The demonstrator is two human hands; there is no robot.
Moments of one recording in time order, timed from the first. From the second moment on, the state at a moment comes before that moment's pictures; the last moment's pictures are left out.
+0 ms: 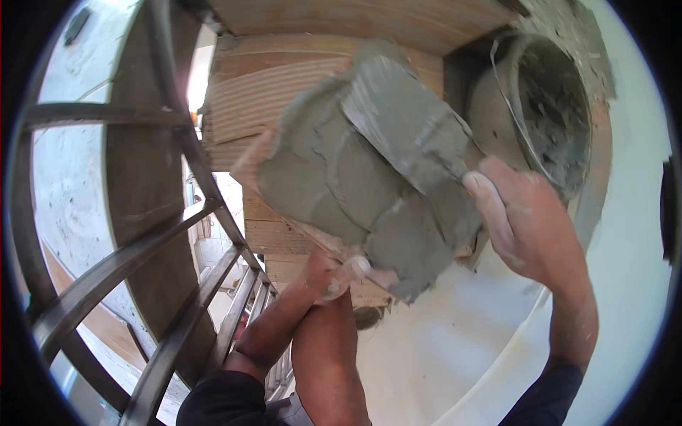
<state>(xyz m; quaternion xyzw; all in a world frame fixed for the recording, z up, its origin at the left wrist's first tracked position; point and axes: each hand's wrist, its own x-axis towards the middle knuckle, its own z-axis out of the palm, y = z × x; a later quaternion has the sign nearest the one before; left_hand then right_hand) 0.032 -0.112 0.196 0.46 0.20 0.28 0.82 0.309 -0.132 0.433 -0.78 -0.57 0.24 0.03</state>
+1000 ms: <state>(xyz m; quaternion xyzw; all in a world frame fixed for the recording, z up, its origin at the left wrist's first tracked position) 0.056 -0.092 0.228 0.30 0.23 0.32 0.87 0.320 -0.281 0.410 -0.78 -0.52 0.35 0.02</state>
